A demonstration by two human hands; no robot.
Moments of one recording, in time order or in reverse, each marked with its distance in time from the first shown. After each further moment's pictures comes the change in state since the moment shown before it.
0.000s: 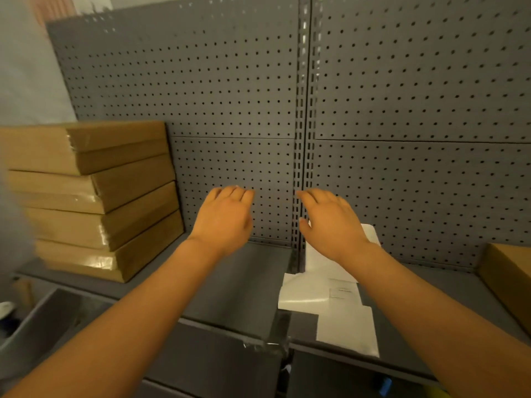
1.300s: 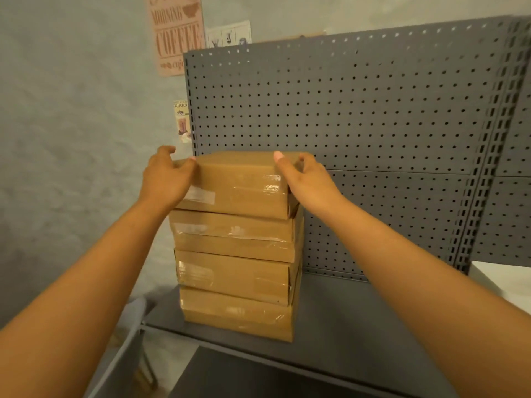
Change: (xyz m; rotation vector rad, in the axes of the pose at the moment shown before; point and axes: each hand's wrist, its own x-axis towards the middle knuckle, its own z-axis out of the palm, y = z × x) left_hand -0.020 -0.473 -0.013 -0.777 0.315 -0.649; right_hand 0.235 -0.374 0.007 0.862 0.084 0.264
